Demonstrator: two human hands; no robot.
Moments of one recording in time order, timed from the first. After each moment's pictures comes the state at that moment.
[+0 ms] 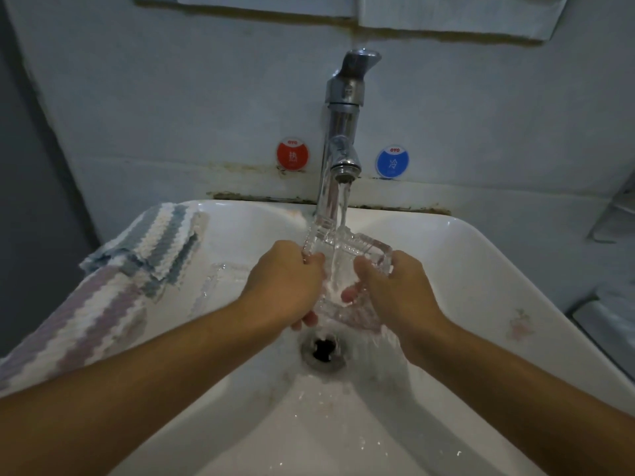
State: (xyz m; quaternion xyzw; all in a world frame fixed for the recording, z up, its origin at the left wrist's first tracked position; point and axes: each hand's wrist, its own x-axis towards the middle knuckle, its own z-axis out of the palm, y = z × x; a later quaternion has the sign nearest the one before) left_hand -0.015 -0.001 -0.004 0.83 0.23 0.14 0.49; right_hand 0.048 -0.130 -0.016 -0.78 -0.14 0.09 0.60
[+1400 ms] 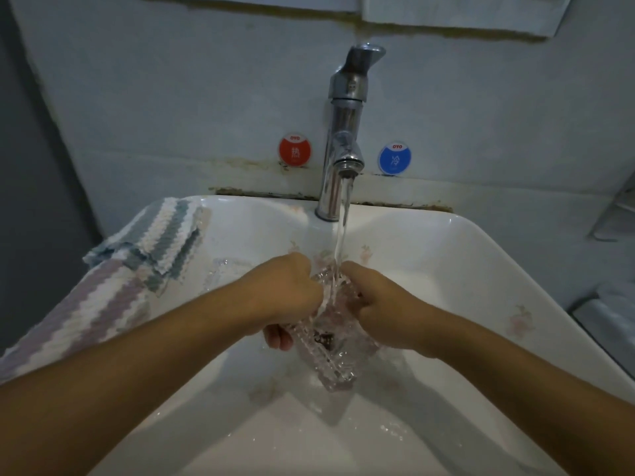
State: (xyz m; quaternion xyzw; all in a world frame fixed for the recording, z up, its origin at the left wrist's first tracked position) left_hand -0.018 0.013 0.001 0.91 0.19 -0.08 0.37; right_hand 0.060 -0.133 -0.023 -0.85 -0.39 0.18 0.30
